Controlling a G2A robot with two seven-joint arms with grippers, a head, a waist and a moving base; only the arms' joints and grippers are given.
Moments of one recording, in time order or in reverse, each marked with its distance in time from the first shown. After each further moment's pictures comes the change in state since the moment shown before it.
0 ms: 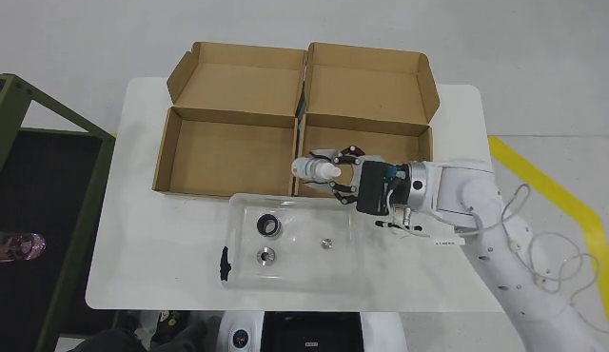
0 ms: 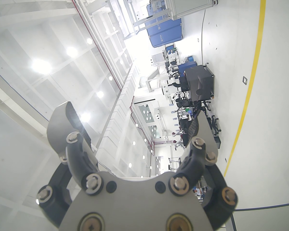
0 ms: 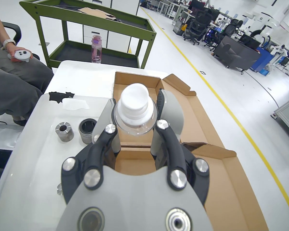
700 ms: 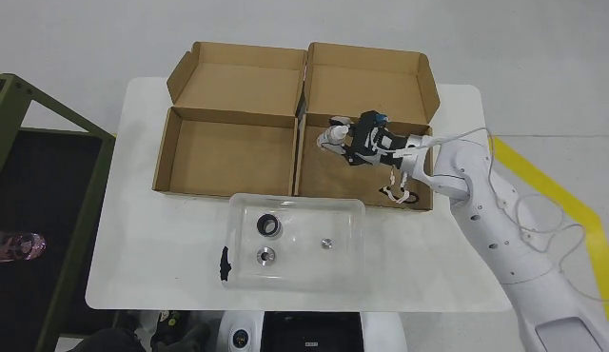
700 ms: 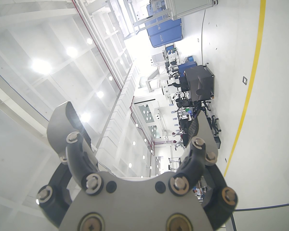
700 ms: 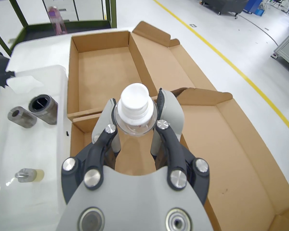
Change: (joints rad) left arm 0.000 0.000 0.000 0.000 0.000 0.000 0.000; right arm 0.171 -0.034 -0.085 0.322 0.094 0.083 0.175
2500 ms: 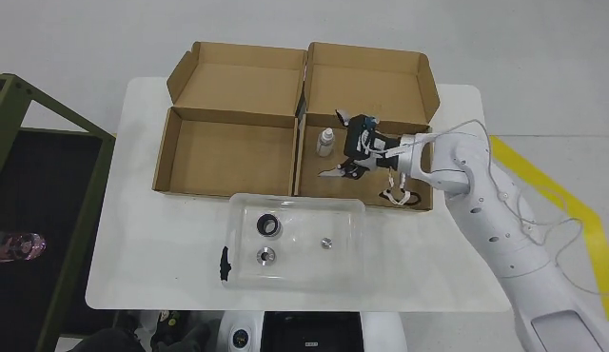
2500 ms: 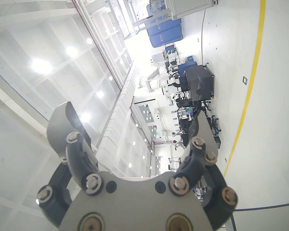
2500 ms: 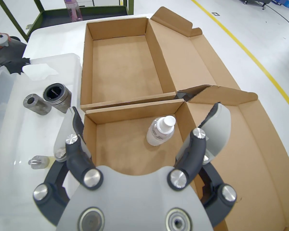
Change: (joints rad) left arm 0.000 0.000 0.000 0.000 0.000 0.000 0.000; right arm 0.015 -0.012 0.012 -0.041 0.115 -0.125 0.183
